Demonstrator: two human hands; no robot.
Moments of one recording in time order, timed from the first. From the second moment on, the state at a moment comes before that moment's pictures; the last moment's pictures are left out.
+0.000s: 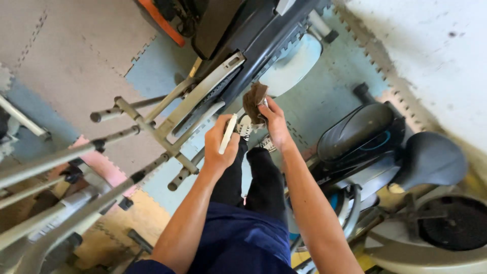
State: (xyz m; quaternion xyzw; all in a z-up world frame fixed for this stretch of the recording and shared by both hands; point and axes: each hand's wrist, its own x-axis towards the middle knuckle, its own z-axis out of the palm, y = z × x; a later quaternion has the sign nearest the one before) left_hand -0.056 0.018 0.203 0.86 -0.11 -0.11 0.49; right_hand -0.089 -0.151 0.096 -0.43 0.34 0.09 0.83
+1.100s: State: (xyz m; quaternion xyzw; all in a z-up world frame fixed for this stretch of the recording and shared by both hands) left_hand -0.032 0.050 0.369 0.85 -0.02 0.01 0.52; right_hand 0.011 -0.187 0.324 -0.63 0.07 0.16 0.75
